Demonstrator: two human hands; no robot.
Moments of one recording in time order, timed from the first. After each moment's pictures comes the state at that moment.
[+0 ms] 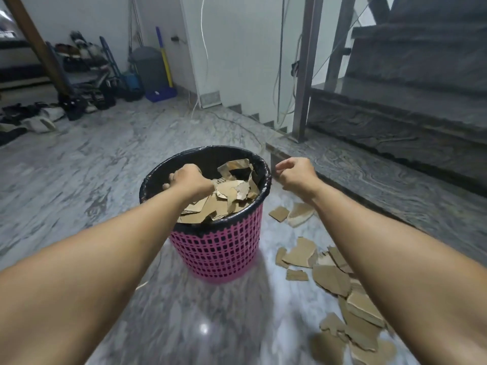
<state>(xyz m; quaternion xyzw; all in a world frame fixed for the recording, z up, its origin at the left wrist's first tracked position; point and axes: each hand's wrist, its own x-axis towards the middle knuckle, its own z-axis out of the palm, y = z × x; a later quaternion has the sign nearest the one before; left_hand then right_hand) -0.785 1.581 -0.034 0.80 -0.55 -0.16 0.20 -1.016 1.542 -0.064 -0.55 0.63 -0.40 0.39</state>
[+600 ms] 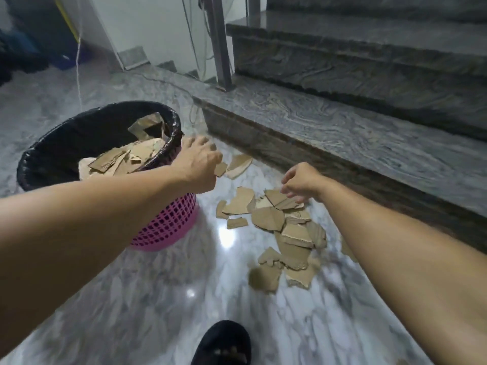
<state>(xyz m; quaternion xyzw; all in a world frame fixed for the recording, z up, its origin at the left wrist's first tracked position) -0.958 1.607 -0.101 0.48 -0.86 0.13 -0.08 -1.195 1.652 -0.158 -0.49 0.74 -0.20 0.41</state>
